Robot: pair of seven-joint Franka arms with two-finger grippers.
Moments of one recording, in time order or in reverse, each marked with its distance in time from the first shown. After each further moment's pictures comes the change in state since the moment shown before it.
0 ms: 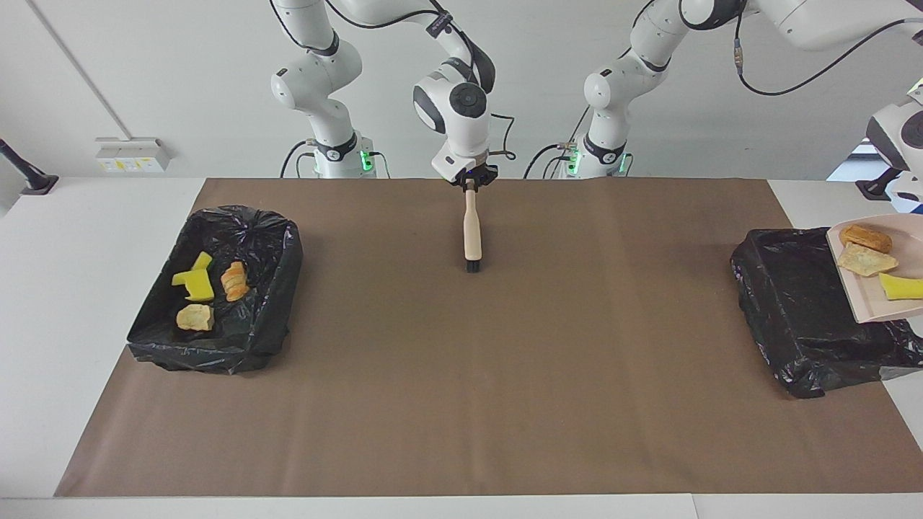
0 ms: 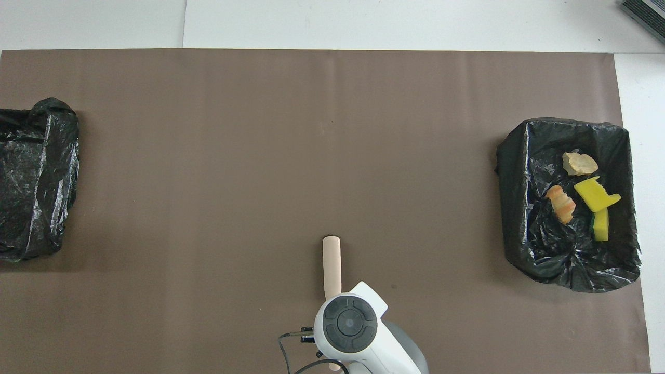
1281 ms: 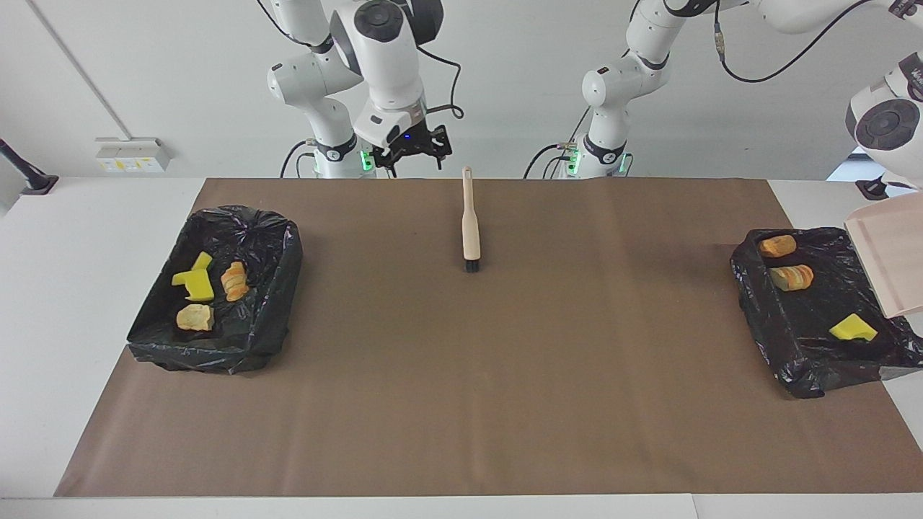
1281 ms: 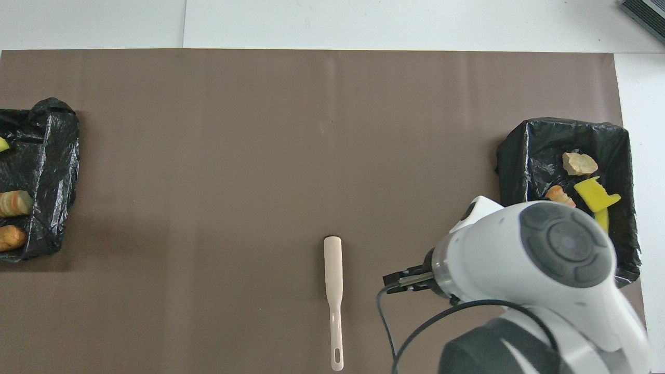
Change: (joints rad) left arm -0.177 -0.110 -0.016 -0.009 0.123 -0.252 -0.193; right arm -0.433 -0.205 -0.030 0.302 -0.126 -0.460 -0.511
